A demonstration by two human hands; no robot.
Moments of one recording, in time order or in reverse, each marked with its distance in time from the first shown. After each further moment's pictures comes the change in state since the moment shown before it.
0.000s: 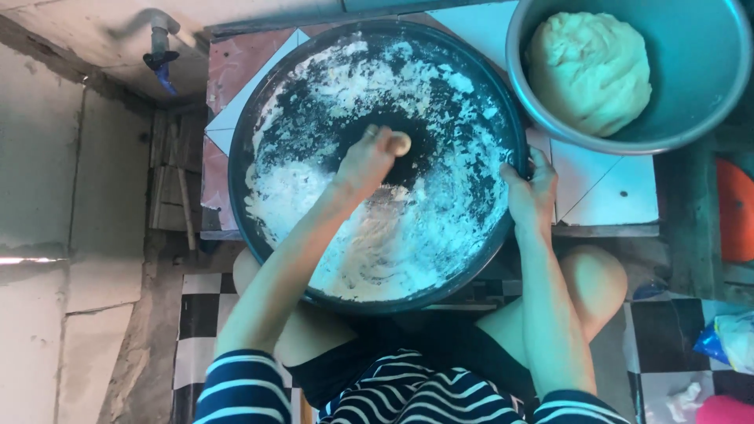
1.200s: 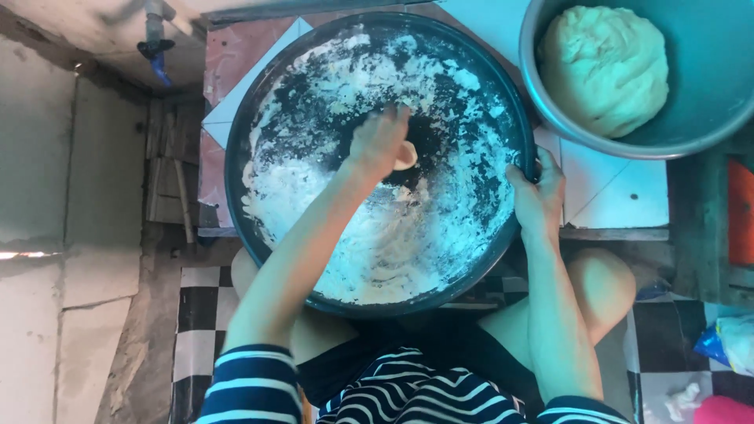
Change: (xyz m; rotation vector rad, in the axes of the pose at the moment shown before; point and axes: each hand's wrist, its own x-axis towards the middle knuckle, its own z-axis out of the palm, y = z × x) left_hand 0.050 -0.007 0.018 -0.423 -0.726 -0.399; right_hand -0.002 0.002 0.001 0.037 -0.028 -0.062
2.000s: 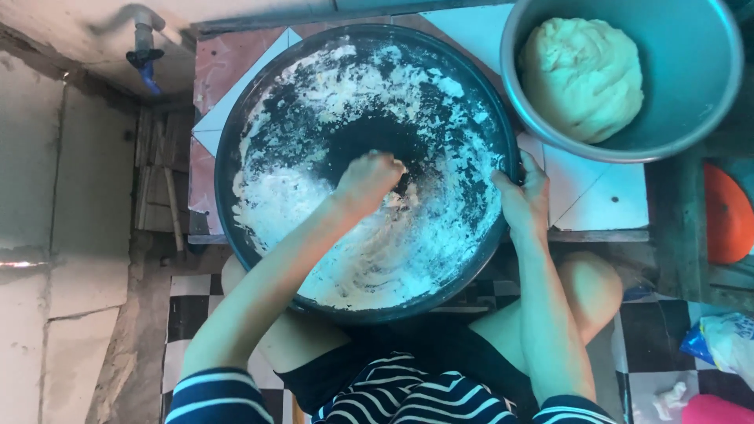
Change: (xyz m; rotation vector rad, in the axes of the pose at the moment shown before) left_hand -0.082 0.027 -0.024 0.247 0.135 0.357; right_hand 0.003 -0.007 0.000 0.030 -0.022 0.049
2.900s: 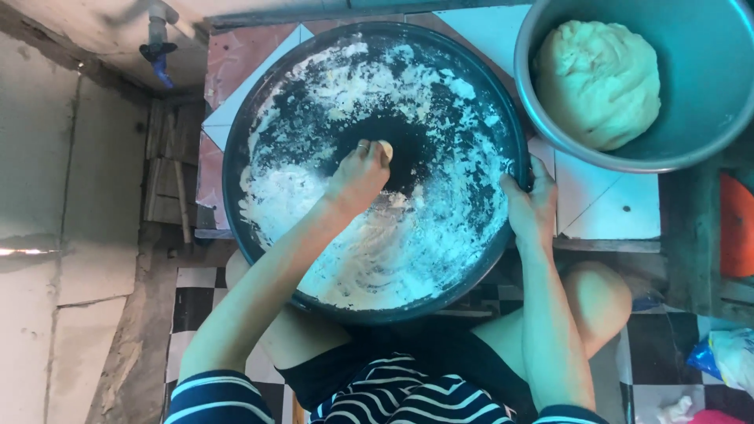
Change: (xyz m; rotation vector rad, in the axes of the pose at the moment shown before) left_hand -0.011 -0.026 0.024 0.451 0.212 -0.003; right_hand -0.003 0.000 -0.001 -0.049 -0.006 -0.028
